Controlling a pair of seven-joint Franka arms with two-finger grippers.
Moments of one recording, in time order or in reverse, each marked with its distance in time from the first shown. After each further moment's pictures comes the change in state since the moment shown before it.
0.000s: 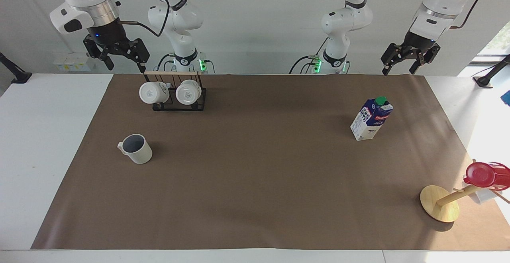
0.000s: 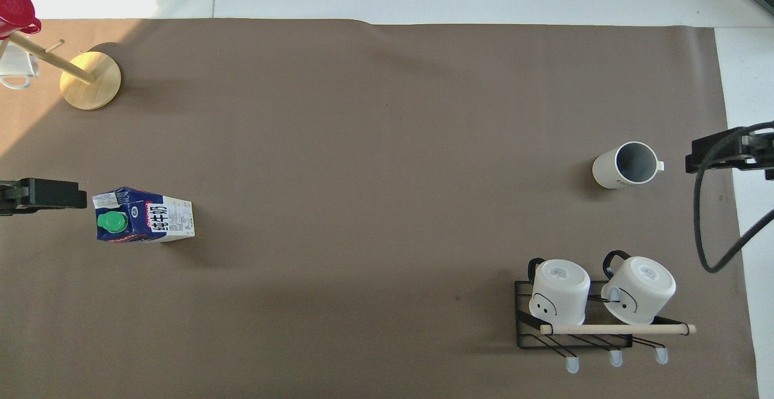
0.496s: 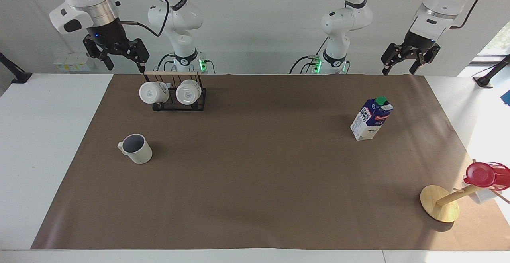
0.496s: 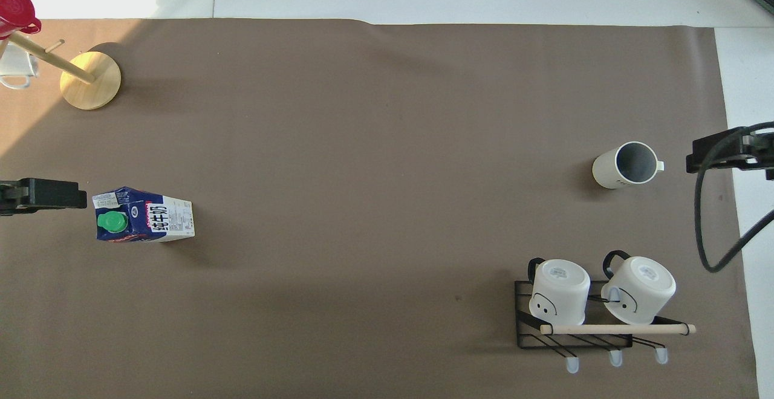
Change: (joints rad) left arm 0.000 0.000 0.000 0.000 0.000 0.000 0.000; right arm -0.001 0.000 0.000 0.000 0.000 0.000 0.000
